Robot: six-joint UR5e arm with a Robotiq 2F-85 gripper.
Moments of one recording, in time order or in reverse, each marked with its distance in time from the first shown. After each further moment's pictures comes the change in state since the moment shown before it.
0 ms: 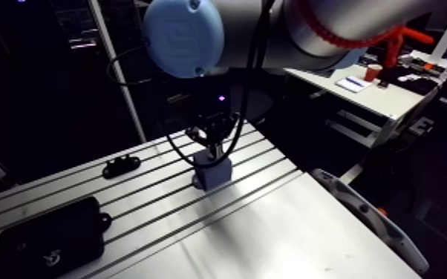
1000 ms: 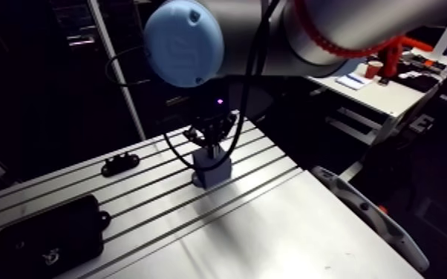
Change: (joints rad) arm -0.002 0.012 0.020 -0.049 0.026 -0.004
